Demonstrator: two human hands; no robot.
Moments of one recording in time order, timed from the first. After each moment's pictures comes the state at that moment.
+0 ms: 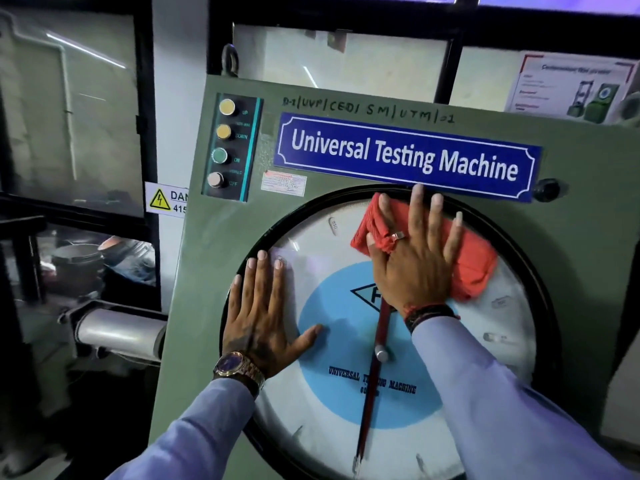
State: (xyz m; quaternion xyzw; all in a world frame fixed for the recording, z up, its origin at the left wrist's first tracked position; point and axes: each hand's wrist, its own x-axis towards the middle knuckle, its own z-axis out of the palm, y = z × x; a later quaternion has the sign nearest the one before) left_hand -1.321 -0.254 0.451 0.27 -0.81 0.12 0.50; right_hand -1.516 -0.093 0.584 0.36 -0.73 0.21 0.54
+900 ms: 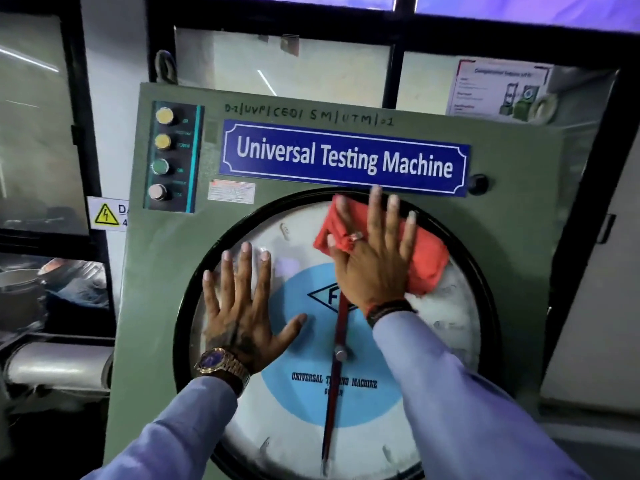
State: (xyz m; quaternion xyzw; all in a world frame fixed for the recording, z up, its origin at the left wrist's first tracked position) left_hand -1.354 -0.236 0.482 0.25 -0.83 0.12 0.48; right_hand -1.520 -0.084 0.585 0.34 -0.74 0.23 0.54
